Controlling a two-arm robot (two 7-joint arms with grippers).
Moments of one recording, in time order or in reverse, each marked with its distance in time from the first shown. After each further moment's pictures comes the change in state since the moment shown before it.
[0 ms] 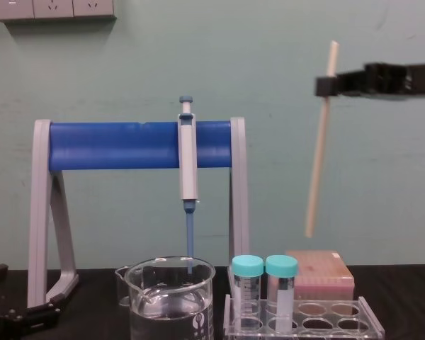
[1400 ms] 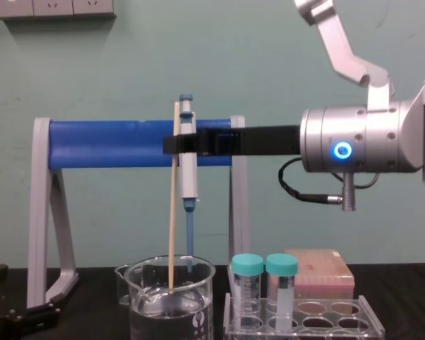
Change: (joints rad) left arm 0.000 0.000 0.000 0.000 0.000 0.000 0.000; right arm 0.158 -0.344 -0.185 0.355 -0.157 -0.062 0.106
